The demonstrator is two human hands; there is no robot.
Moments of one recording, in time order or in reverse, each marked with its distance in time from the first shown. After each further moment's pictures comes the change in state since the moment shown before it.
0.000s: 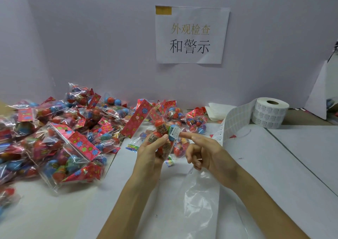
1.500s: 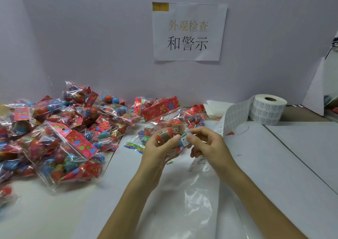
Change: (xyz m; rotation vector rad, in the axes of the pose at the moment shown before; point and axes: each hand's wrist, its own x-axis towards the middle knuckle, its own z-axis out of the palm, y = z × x) left_hand -0.007 -0.005 0.007 0.306 -0.154 0.057; right_hand 0.007 0.016 -0.007 -0.230 0.326 -0.188
